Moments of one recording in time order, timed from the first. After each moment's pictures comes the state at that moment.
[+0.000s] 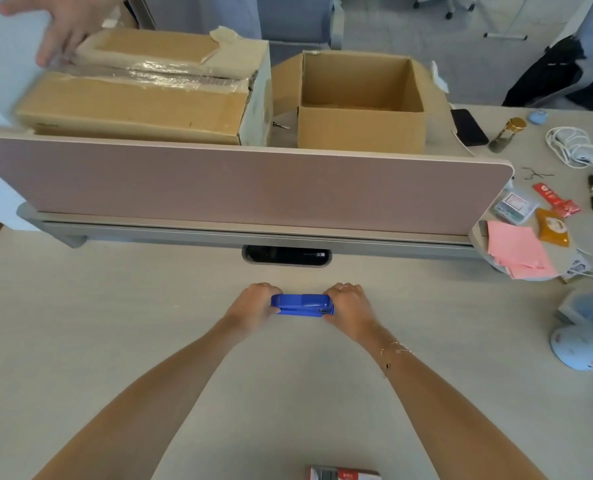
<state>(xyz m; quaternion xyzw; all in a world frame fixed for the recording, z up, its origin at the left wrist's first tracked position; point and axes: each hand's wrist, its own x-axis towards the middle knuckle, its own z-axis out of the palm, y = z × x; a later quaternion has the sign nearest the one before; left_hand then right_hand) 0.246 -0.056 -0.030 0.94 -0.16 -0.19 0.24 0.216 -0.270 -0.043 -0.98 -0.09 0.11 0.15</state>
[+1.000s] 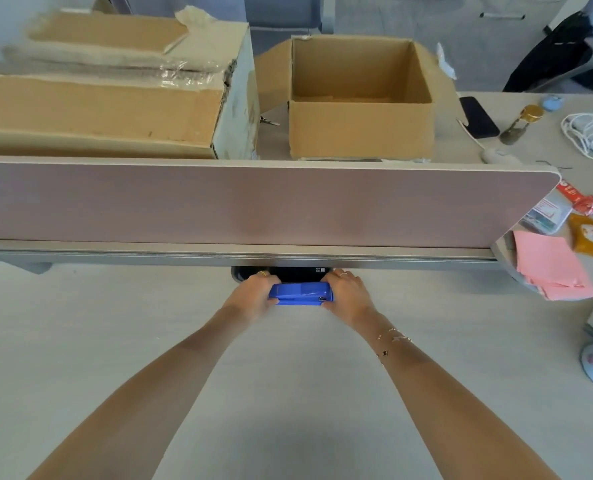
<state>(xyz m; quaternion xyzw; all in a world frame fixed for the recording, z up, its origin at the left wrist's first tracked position) 0.324 -0.068 -0.064 0.94 -0.17 -0.22 0.20 0.291 -0.274 -0.072 -0.97 -0.03 0.14 0.20</state>
